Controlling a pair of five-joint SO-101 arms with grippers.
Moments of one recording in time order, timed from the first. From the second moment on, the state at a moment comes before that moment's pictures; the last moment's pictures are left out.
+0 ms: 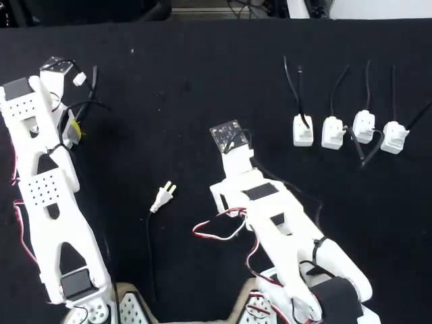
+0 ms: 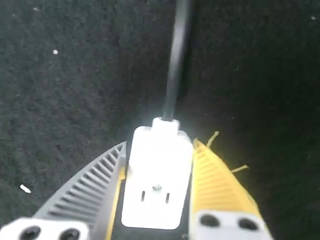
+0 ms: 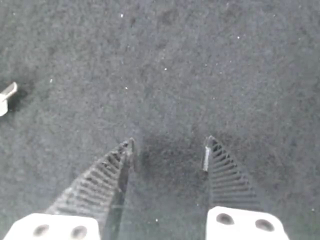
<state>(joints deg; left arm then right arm) -28.5 69.6 -80.7 98.2 -37.4 -20.0 -24.0 67.0 30.7 0.6</state>
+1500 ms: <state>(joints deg) -13.3 -5.3 15.7 78.5 -11.9 -20.0 -24.0 67.0 30.7 0.6</state>
